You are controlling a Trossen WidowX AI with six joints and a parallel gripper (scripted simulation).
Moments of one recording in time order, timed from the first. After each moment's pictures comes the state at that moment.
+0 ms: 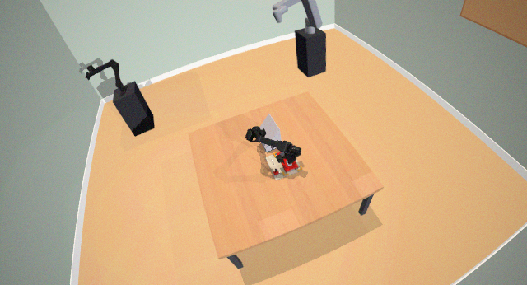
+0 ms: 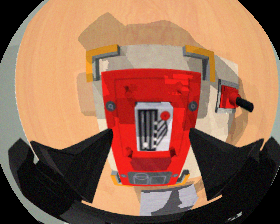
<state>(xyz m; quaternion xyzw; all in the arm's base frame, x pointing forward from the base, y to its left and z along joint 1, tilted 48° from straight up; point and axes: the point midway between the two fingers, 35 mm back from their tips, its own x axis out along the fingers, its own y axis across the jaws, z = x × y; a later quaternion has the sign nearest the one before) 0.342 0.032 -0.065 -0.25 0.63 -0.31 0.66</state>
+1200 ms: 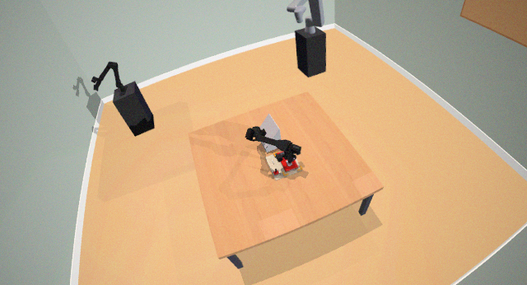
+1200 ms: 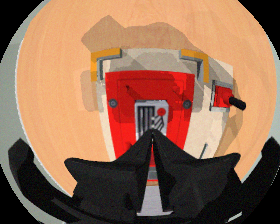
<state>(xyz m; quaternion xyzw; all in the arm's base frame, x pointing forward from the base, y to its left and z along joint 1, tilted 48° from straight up) 0.343 0.041 -0.055 -0.26 0.63 -0.31 0.66</state>
